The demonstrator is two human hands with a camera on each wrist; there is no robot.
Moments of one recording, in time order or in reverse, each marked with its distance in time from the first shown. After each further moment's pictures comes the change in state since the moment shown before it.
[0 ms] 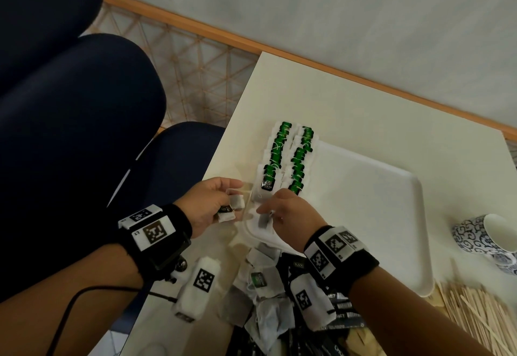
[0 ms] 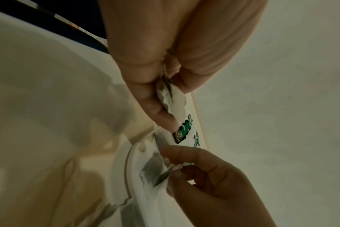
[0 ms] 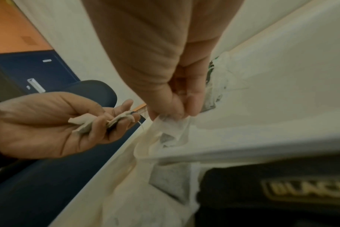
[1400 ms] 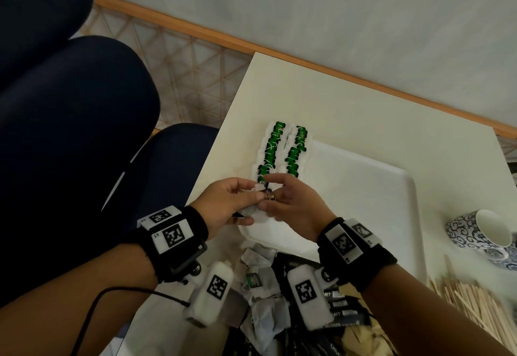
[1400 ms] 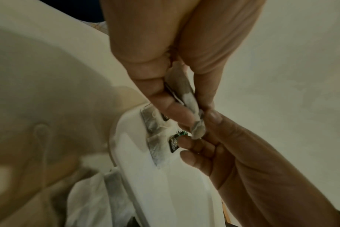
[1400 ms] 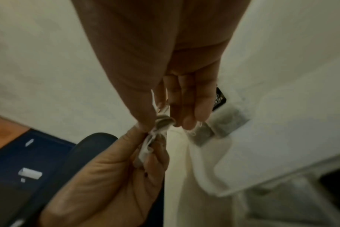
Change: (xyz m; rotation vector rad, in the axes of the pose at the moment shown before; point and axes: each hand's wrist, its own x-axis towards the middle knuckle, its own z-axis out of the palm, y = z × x) left_hand 0.003 -0.002 0.027 0.022 -0.106 0.059; right_hand -0.001 -0.005 -0.028 0.667 0.029 0.248
